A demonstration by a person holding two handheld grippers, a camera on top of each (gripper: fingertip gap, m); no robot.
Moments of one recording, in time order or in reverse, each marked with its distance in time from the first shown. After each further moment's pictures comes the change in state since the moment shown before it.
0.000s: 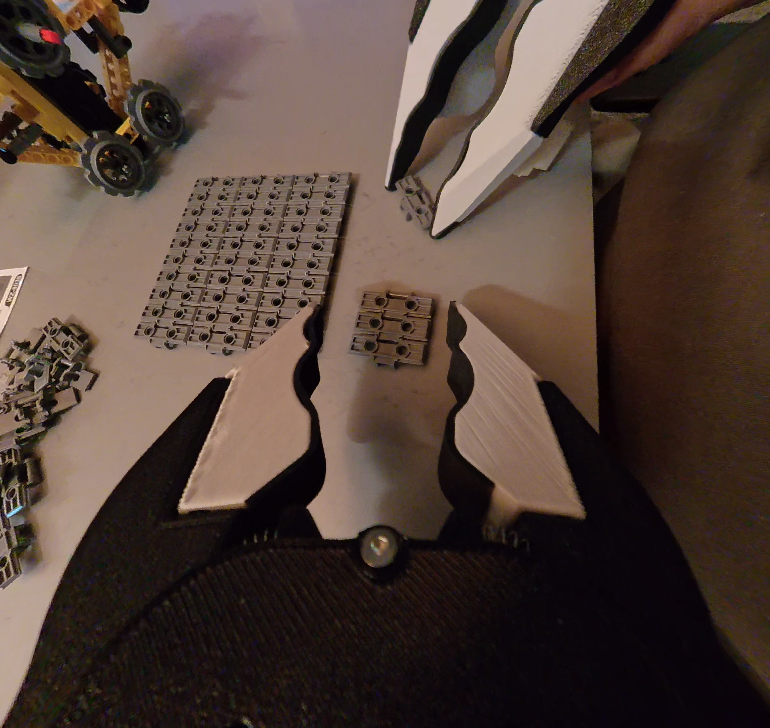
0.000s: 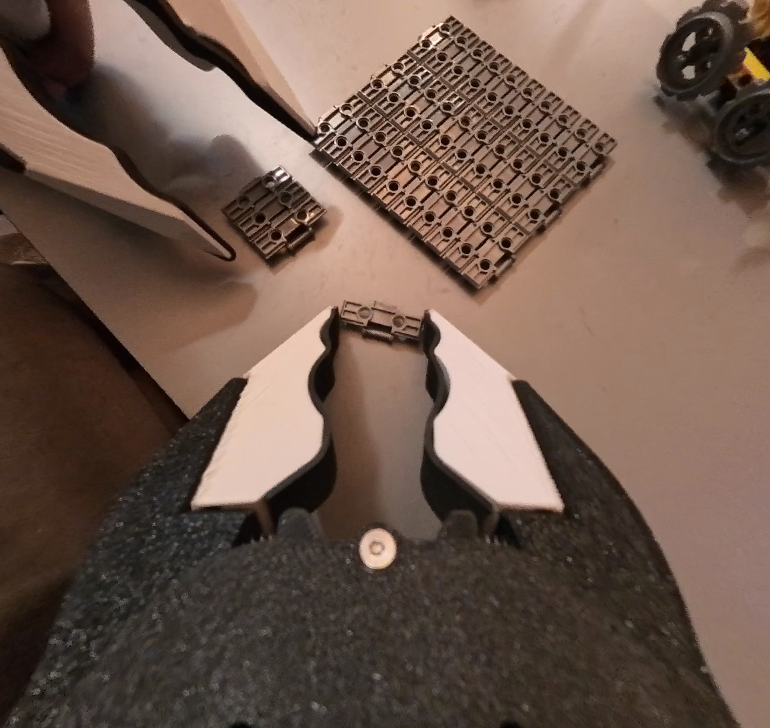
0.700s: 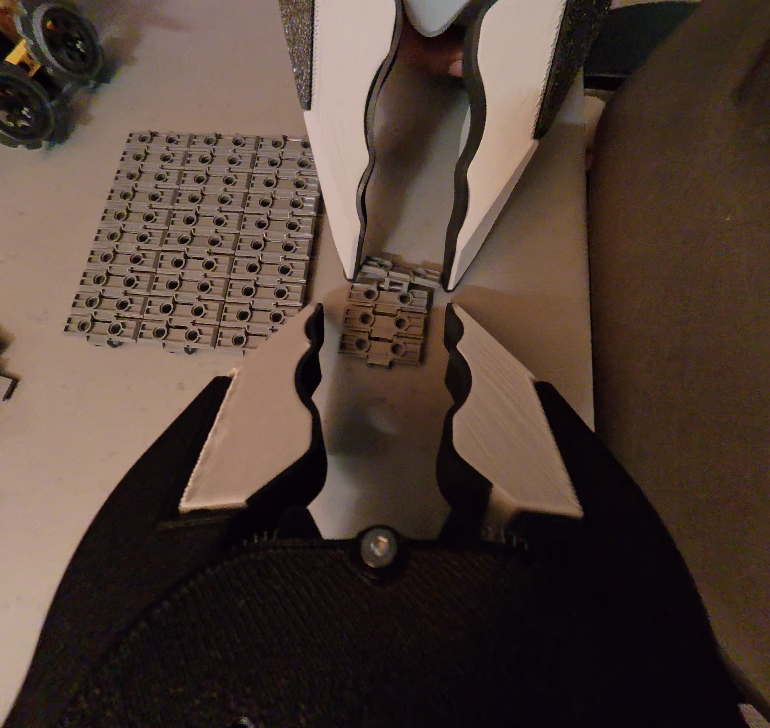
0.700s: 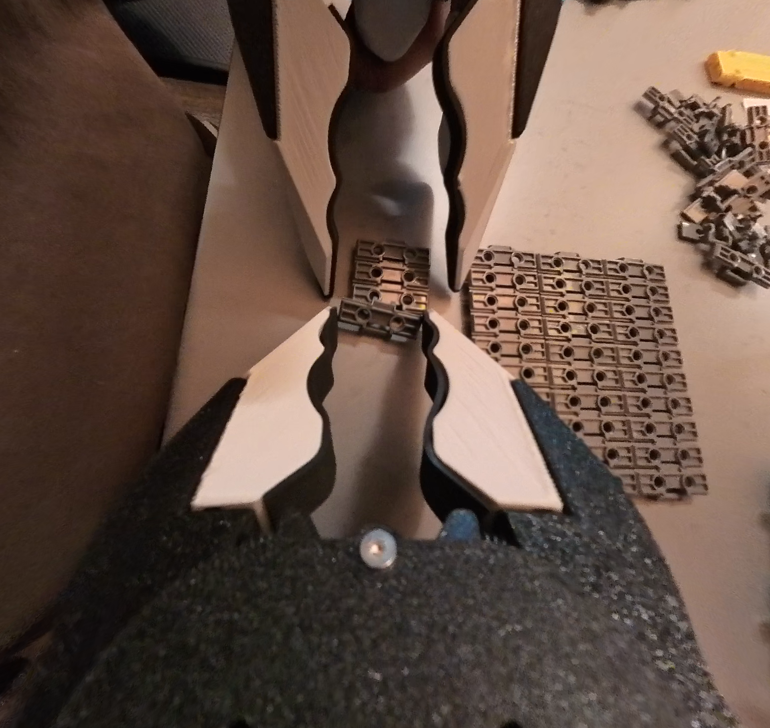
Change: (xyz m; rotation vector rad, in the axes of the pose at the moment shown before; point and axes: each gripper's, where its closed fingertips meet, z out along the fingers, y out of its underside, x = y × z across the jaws) left arm 0.005 0.010 0.010 -0.091 0.130 -0.065; right arm -0.046 -0.029 0.020 0.103 -0.520 -0.645
